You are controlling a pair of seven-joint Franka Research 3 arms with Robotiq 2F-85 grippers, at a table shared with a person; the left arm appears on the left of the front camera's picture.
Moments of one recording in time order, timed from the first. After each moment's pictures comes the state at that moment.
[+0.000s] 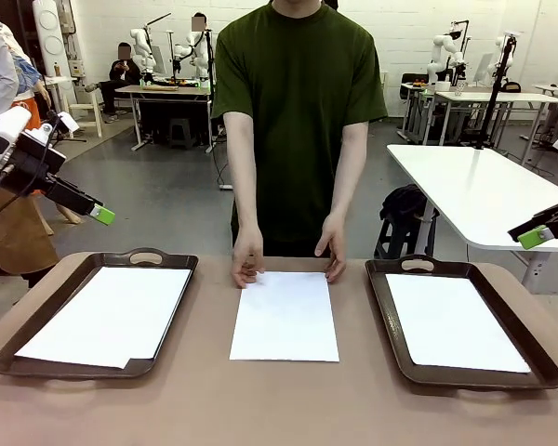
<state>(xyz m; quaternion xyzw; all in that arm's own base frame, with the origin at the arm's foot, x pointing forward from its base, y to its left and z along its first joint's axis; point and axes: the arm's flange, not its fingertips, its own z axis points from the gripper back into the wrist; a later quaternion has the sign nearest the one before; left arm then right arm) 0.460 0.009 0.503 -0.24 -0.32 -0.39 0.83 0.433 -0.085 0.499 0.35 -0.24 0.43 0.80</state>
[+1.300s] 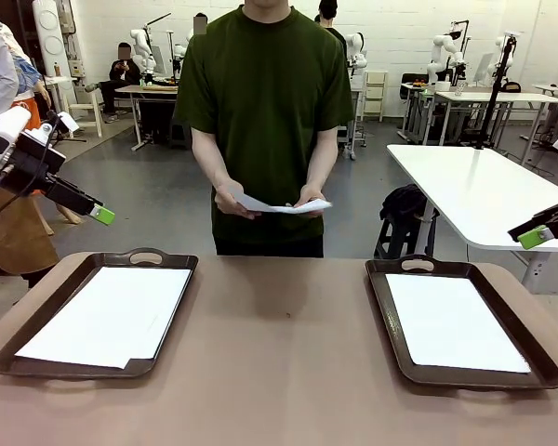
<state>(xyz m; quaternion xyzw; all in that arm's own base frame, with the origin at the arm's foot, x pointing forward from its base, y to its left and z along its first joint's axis) 0.460 0.010 0.503 -0.24 -0.32 -0.39 0.83 0.433 -0.085 0.499 0.35 -0.24 0.43 0.80</state>
